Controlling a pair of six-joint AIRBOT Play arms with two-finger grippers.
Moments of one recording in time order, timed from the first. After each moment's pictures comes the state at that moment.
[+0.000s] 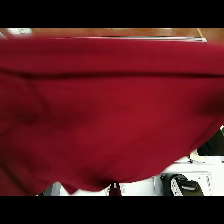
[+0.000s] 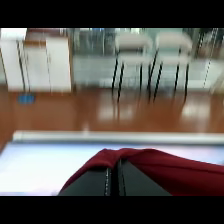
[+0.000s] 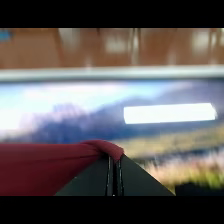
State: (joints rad) left arm 0.29 -0.59 1.80 1.23 -1.29 -1.46; right arm -0.16 -0.65 1.68 -1.41 1.38 1.49
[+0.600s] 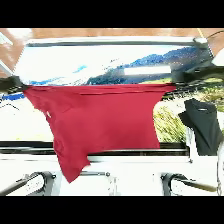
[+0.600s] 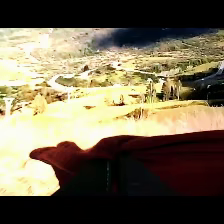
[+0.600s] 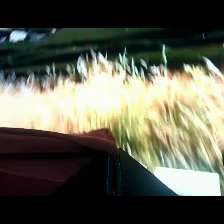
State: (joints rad) left arm 0.29 -1.23 1.38 1.16 -1.23 -1.33; right arm -0.05 -1.45 1.58 -1.38 1.27 1.43
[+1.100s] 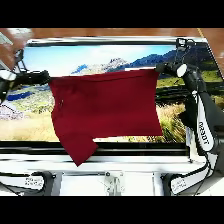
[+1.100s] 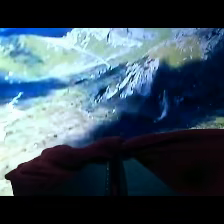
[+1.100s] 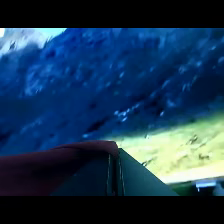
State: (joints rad) left arm 0.16 -1.59 1.38 0.91 -0.66 -1.18; right arm -0.01 -1.75 1.57 -1.36 0.46 1.44
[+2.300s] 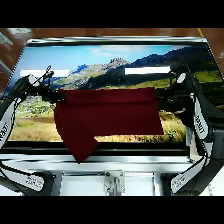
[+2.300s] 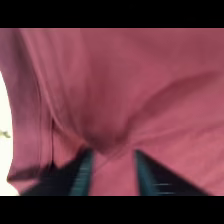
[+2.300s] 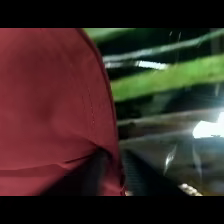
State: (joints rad) left arm 0.05 -1.70 1.38 1.28 -1.06 -1.36; right arm -0.09 -1.89 1.57 -1.29 1.11 1.51
